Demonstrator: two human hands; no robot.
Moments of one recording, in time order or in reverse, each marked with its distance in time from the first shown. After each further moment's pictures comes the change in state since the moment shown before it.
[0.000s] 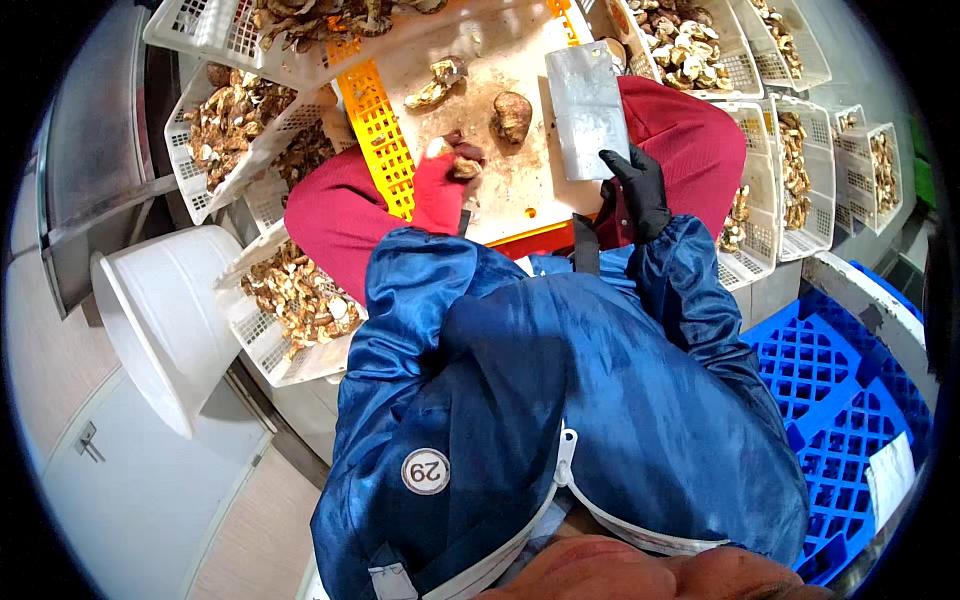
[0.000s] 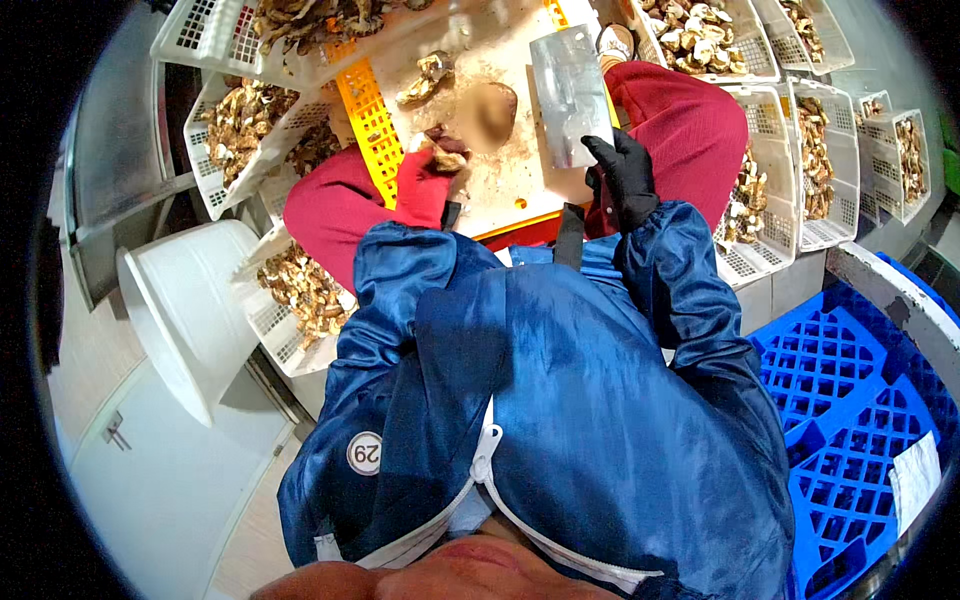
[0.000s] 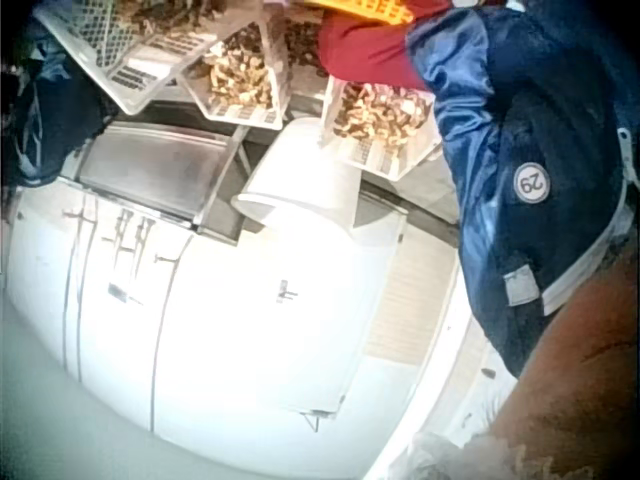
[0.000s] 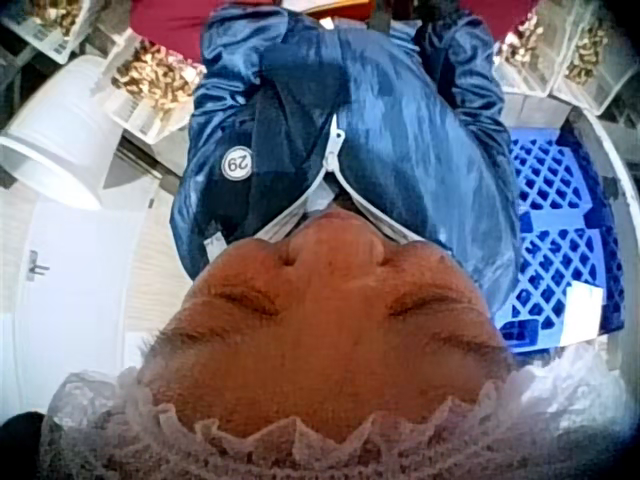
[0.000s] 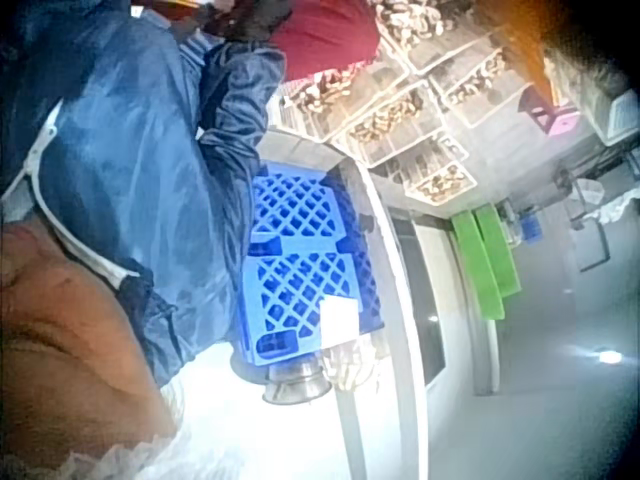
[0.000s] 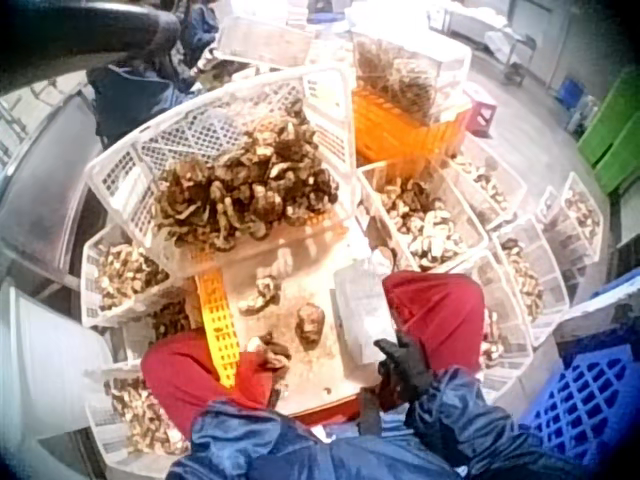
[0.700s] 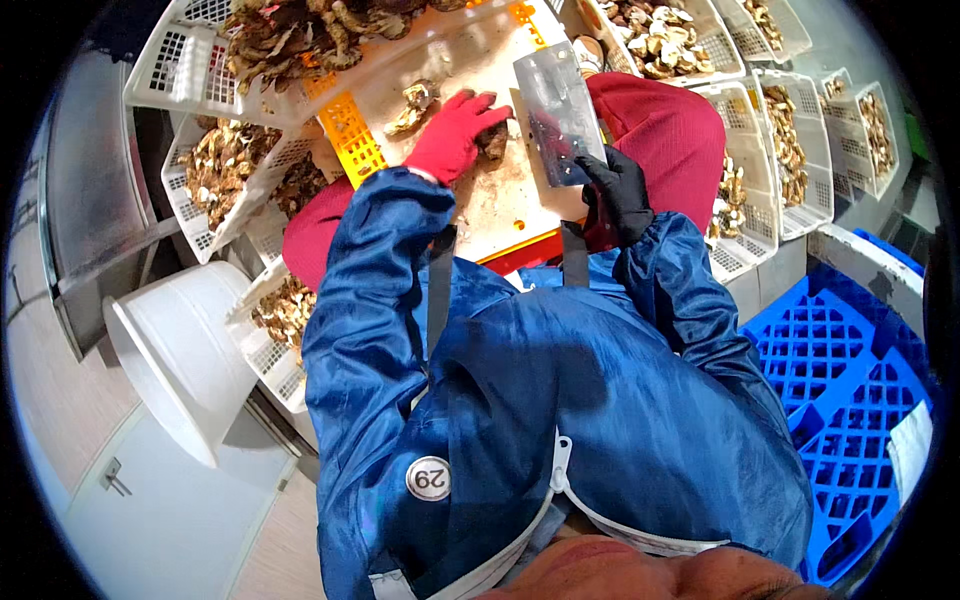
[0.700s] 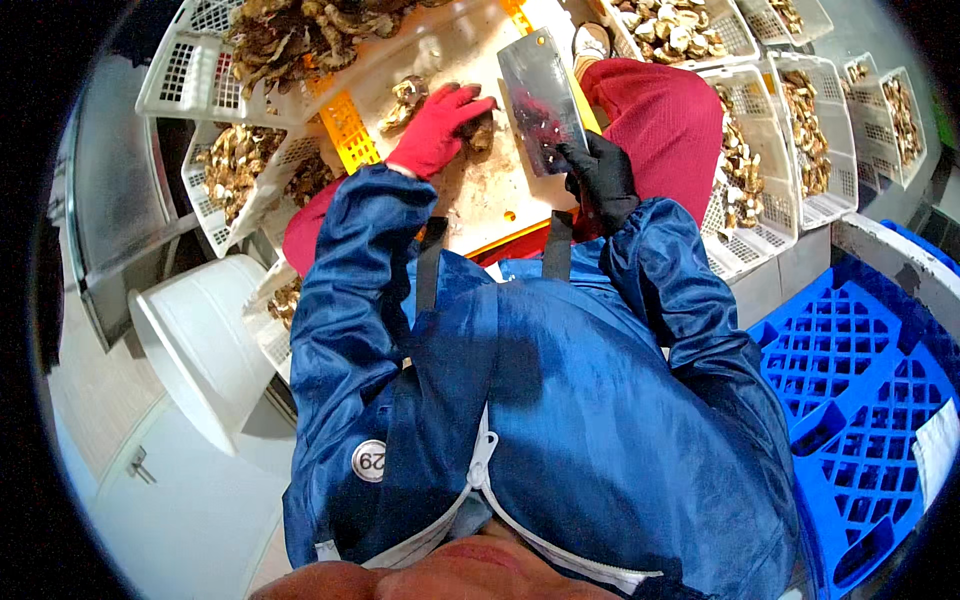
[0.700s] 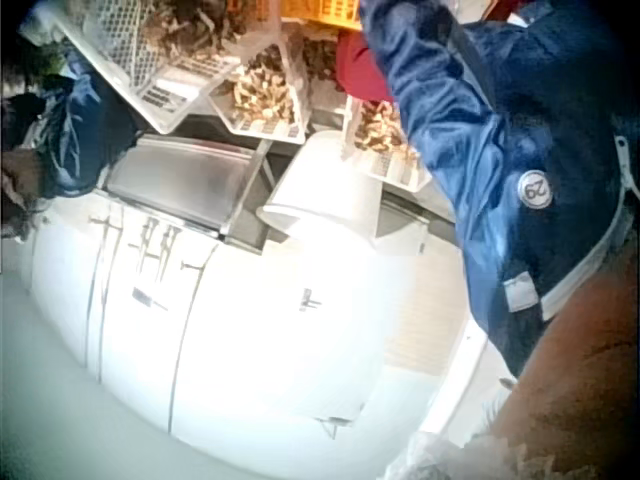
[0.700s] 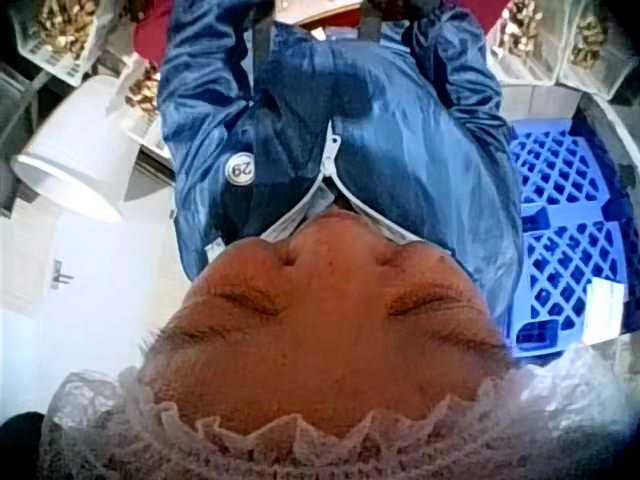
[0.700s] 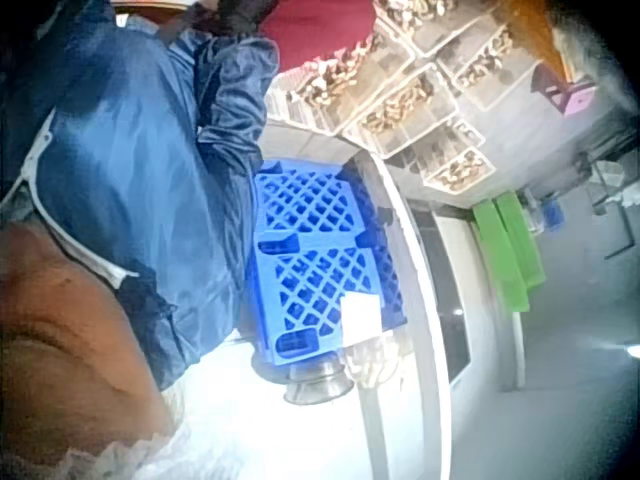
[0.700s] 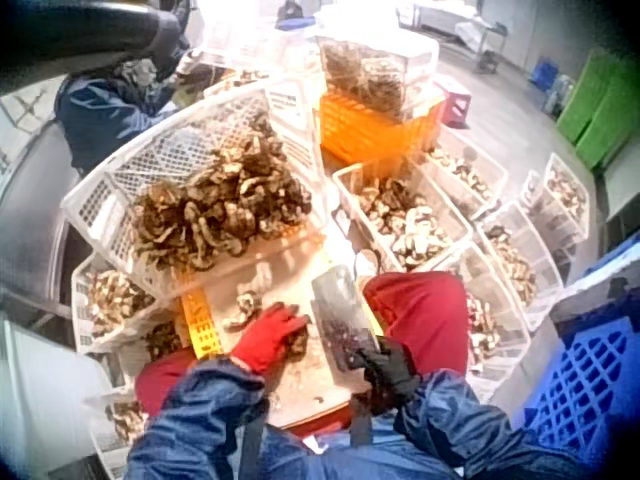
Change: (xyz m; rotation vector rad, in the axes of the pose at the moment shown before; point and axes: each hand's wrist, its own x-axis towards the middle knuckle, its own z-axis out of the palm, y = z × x) left_hand 0.076 0.017 0.059 2.156 -0.719 0.488; right_hand 0.004 0.006 0.007 -0.029 -0.007 -0.096
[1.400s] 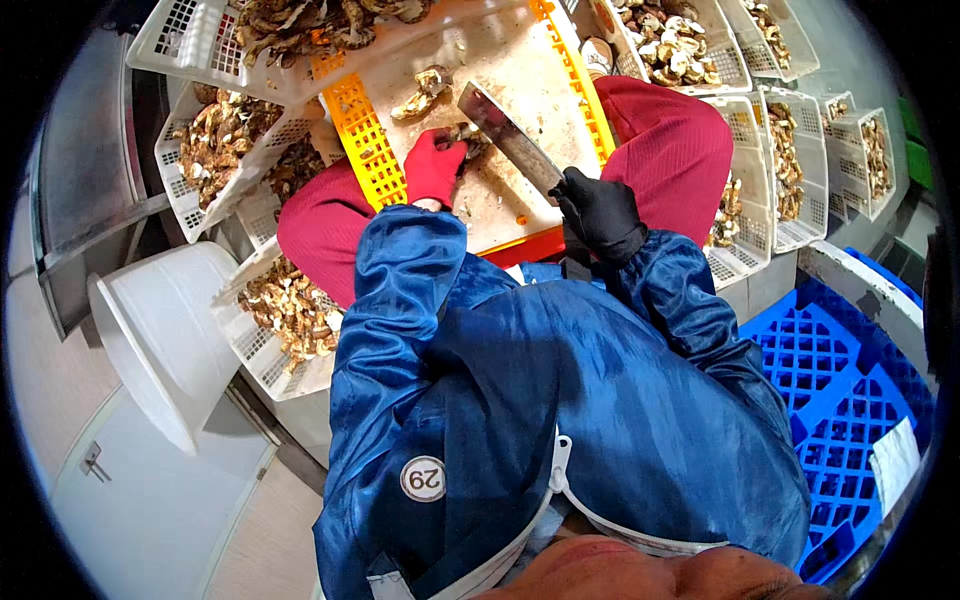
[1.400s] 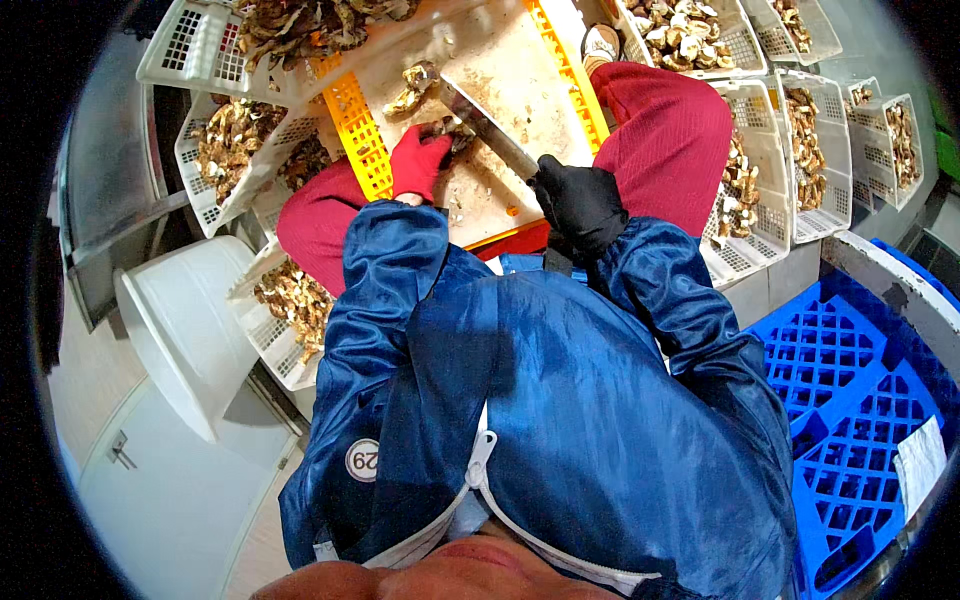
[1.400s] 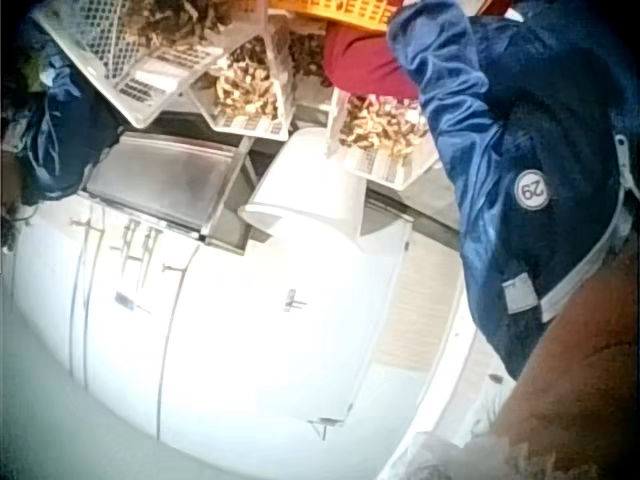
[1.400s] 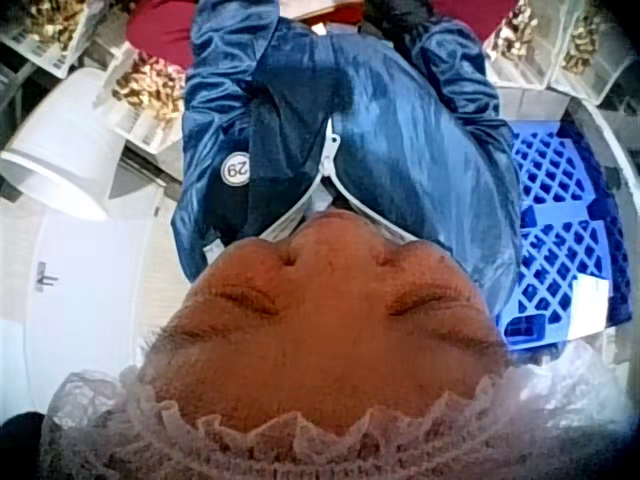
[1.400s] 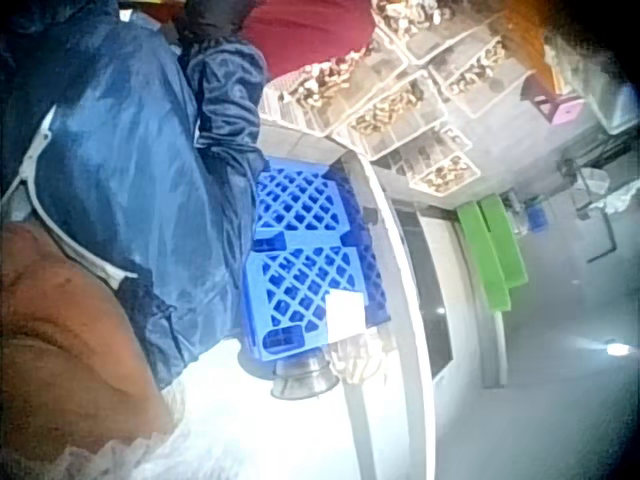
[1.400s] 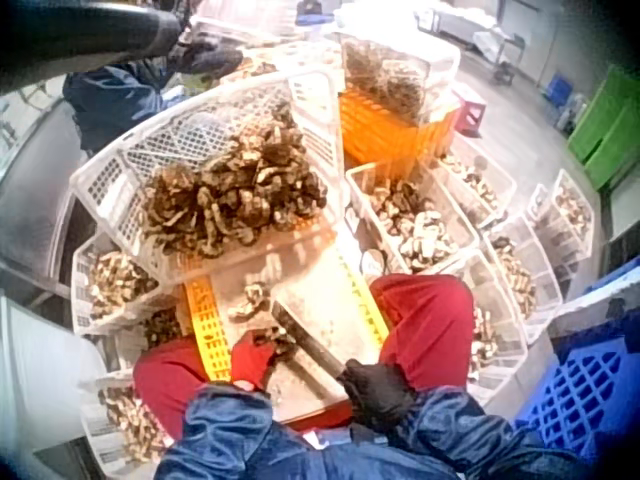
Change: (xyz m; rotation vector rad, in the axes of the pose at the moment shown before) left_hand -0.050 0.006 0.035 -0.750 0.445 -0.945; right_hand -0.040 -0.033 0.028 -1.253 -0.214 -0.410
